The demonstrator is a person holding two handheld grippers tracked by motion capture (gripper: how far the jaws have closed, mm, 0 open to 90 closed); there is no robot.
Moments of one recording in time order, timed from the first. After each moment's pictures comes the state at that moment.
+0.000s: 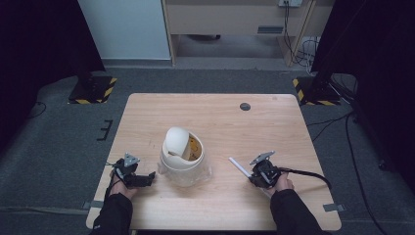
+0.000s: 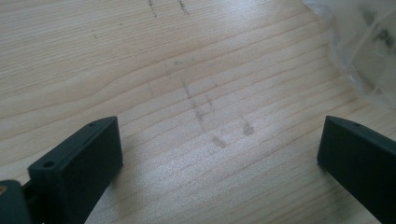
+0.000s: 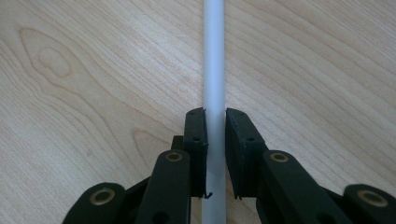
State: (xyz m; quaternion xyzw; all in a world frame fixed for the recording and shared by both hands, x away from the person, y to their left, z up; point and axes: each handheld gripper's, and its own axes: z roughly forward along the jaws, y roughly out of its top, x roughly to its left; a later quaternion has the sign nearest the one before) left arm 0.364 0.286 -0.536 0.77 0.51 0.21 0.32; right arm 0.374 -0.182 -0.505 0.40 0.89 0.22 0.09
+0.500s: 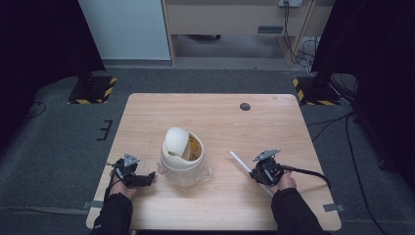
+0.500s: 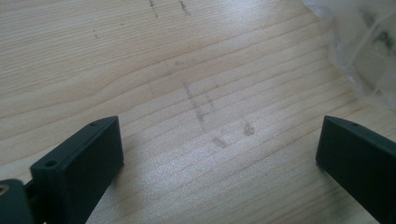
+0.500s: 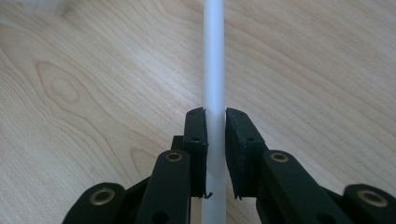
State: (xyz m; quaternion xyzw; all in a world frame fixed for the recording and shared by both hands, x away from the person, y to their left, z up) left arm 0.364 0.287 -0.536 0.77 0.51 0.21 0.32; right arm 0.376 -0.189 -0.493 0.39 0.87 0.27 0.11
